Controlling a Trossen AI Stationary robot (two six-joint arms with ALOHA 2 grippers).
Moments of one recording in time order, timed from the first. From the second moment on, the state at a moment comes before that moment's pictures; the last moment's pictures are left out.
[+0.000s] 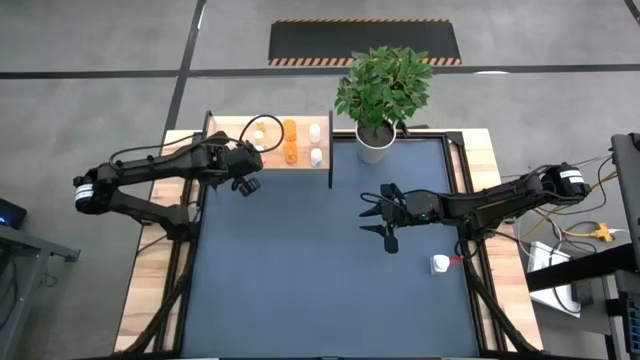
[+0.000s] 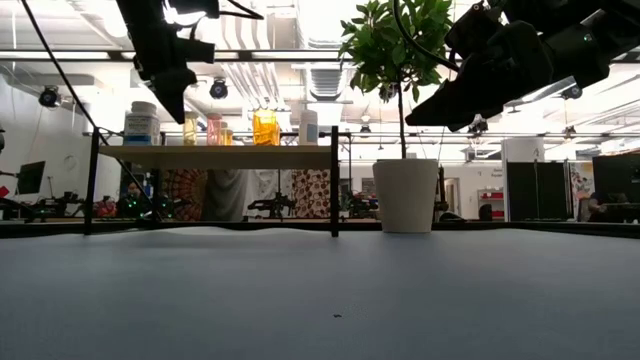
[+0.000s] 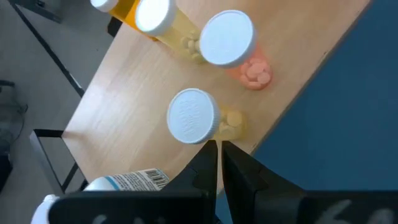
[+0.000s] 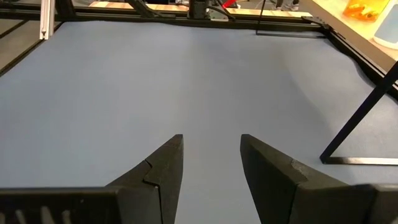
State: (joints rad) left arm 0.28 1.17 1.08 -1.08 -0.62 -0.18; right arm 0.05 1.20 0.44 0.39 0.03 -0.03
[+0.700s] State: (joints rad) left arm 0.14 1.15 1.17 -1.03 -0.55 -0.28; right arm 0.05 1.20 0.44 0.39 0.03 -0.03
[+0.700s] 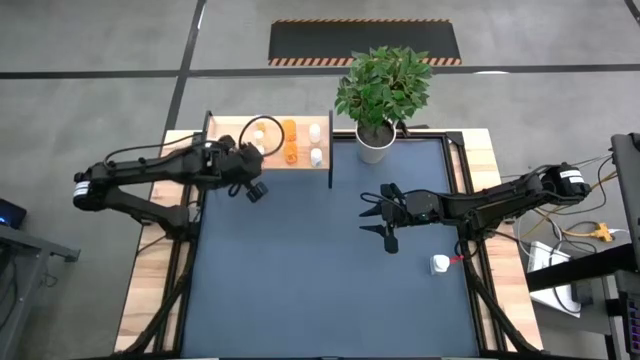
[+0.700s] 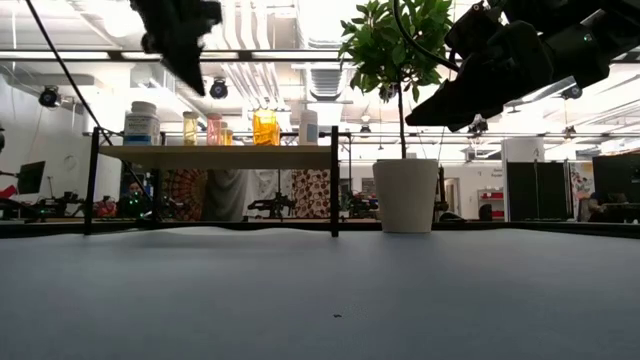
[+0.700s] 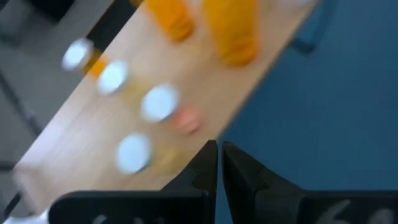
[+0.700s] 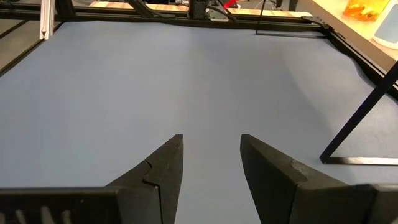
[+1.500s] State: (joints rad) left arm -0.32 1.14 1.15 -0.32 -0.55 0.31; right arm 0.08 1.23 0.80 -0.29 -0.37 0.47
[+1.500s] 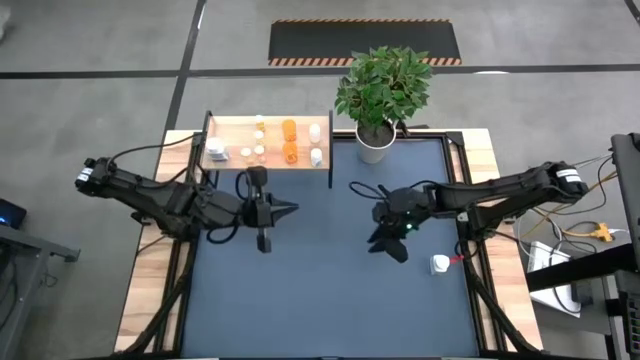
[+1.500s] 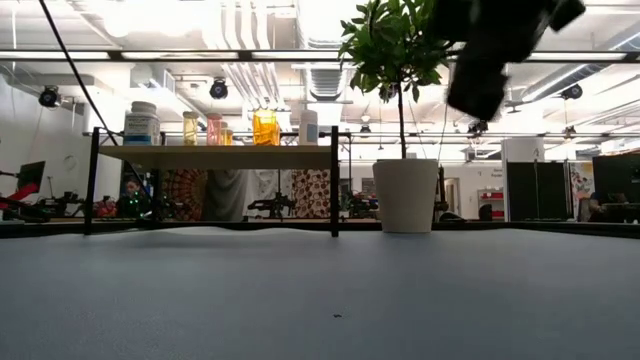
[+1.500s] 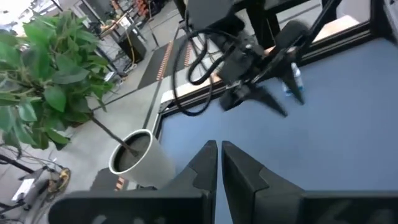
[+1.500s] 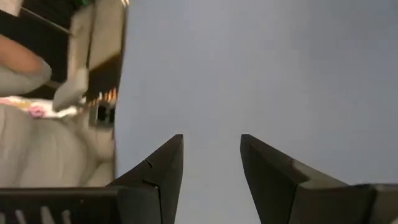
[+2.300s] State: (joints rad) left arm -0.32 1.14 1.15 -0.25 -0.61 0.48; right arm 0.33 1.23 1.04 -1.38 -0.28 1.36
